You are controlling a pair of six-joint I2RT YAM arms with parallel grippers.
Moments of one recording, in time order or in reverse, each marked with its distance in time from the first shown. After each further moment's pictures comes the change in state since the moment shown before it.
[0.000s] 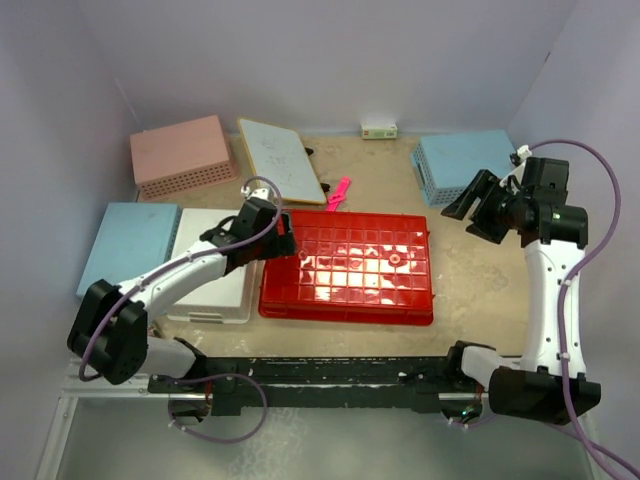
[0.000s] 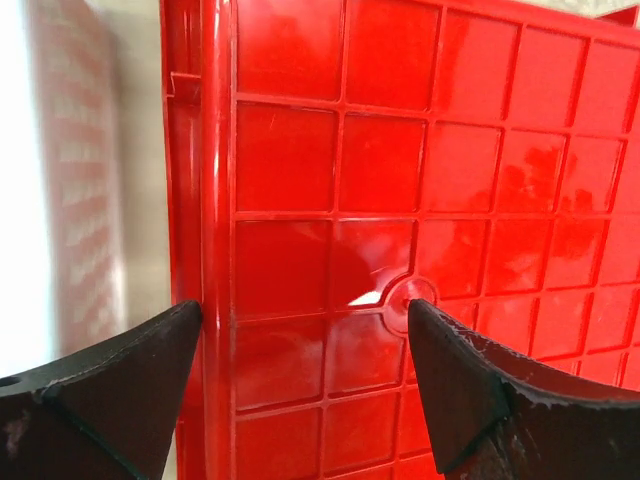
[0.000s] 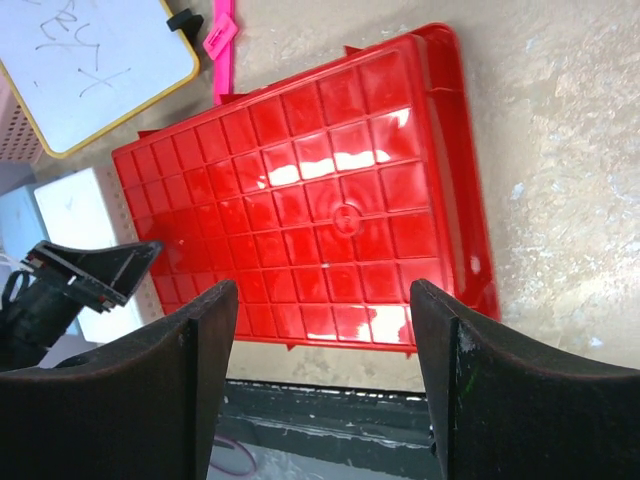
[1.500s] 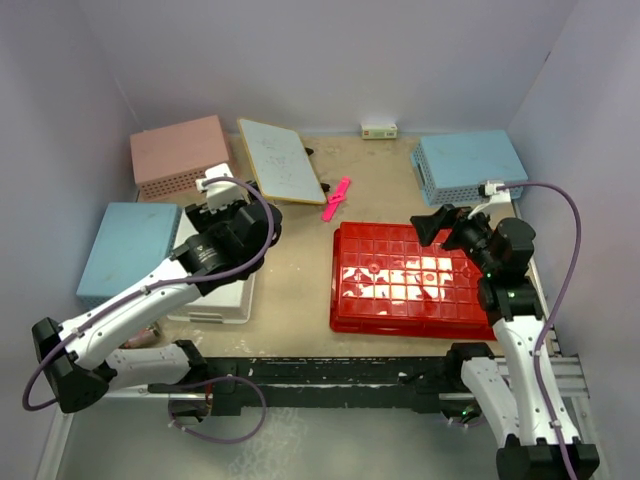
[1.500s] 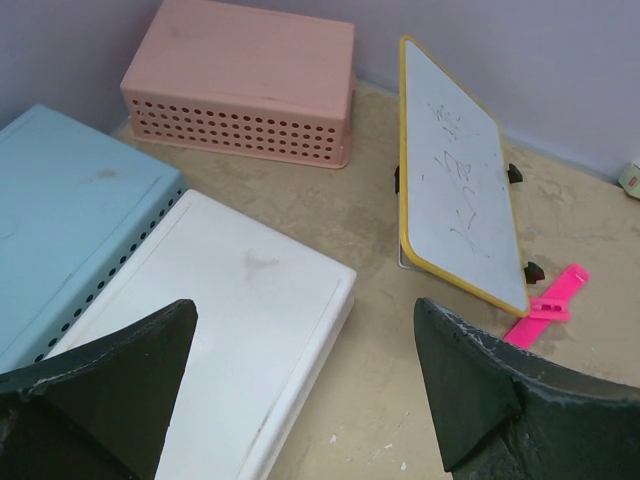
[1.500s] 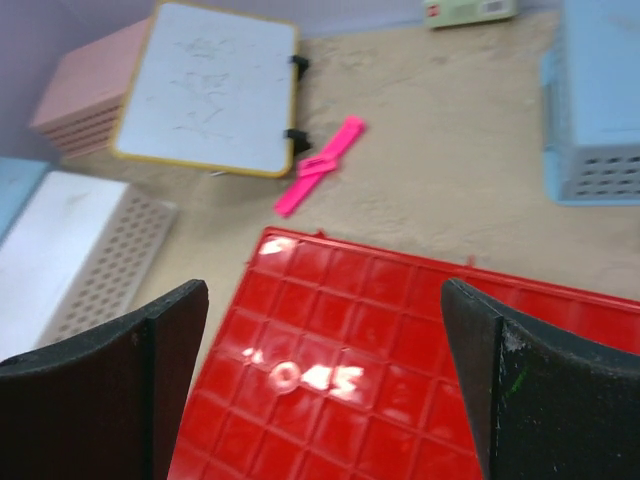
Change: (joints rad) left arm -0.310 -0.222 0.248 -0.260 -1.082 -0.084; right arm 0.201 -0.452 -0.688 0.911 -0.066 -0.080
